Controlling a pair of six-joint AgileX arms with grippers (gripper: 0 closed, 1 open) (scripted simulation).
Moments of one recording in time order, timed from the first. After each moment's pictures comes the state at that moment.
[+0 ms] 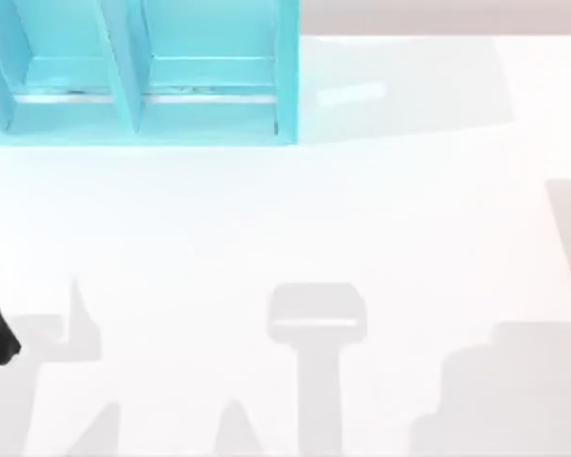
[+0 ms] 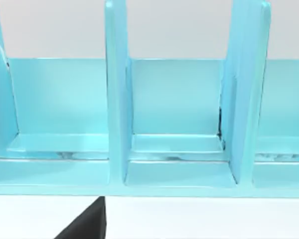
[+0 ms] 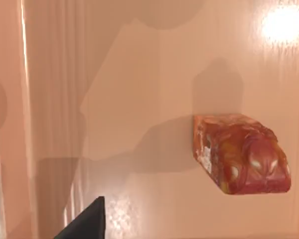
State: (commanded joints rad) left arm 0.00 0.00 0.00 0.00 0.00 0.00; right arm -0.43 1.42 1.11 -1.02 0.00 -0.42
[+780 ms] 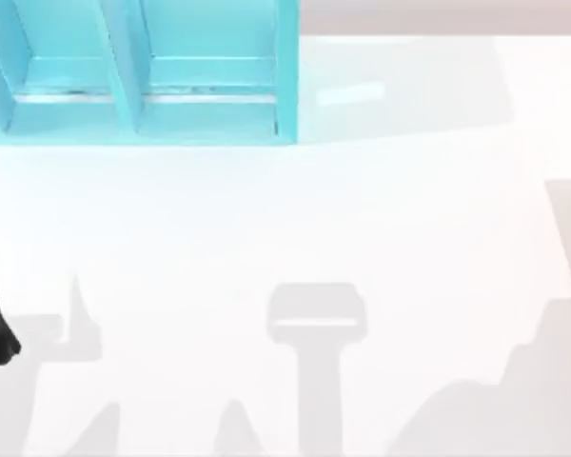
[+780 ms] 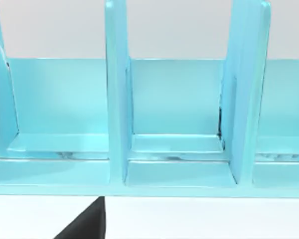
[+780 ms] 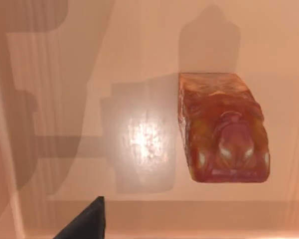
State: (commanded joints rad) left arm 0.00 0.00 0.00 0.00 0.00 0.00; right arm -0.51 1.67 1.31 -1.20 0.00 -0.50
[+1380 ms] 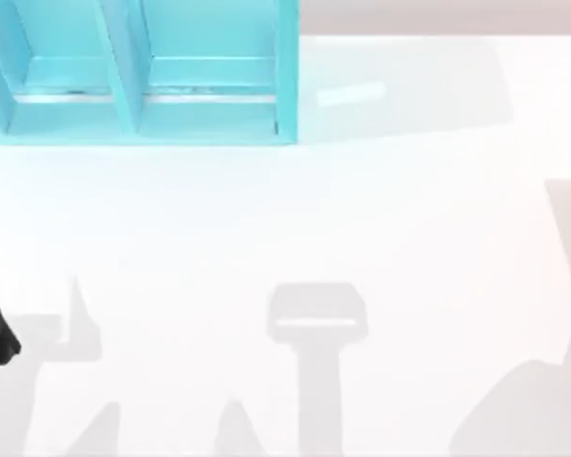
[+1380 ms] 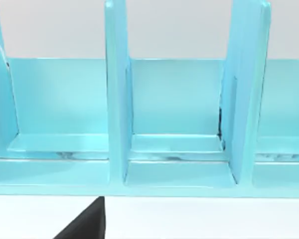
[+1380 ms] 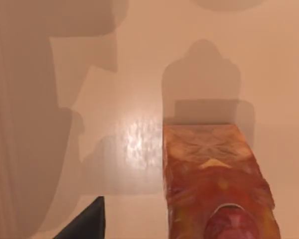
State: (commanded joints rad) left arm 0.00 0.00 0.00 0.00 0.00 0.00; right arm -0.52 1.76 1.20 -1.00 0.00 -0.51
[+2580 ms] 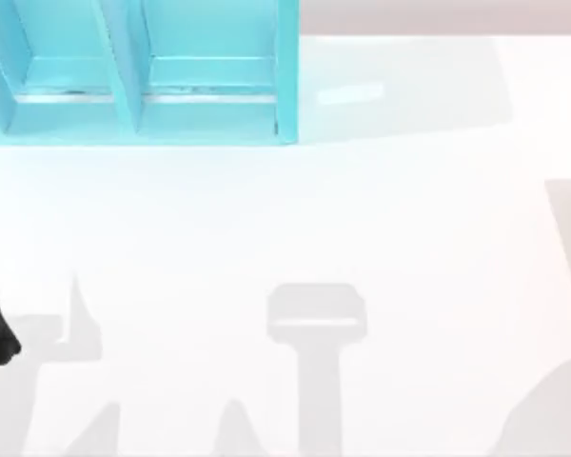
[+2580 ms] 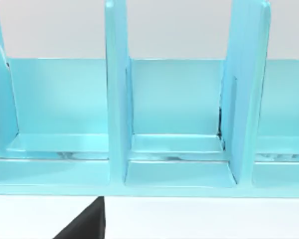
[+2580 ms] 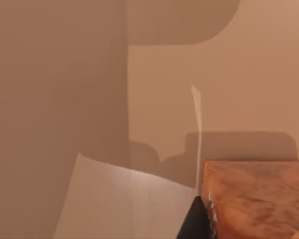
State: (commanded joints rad) left arm 0.00 0.00 0.00 0.00 0.00 0.00; right arm -0.51 1.80 1.04 -0.81 0.00 -0.49
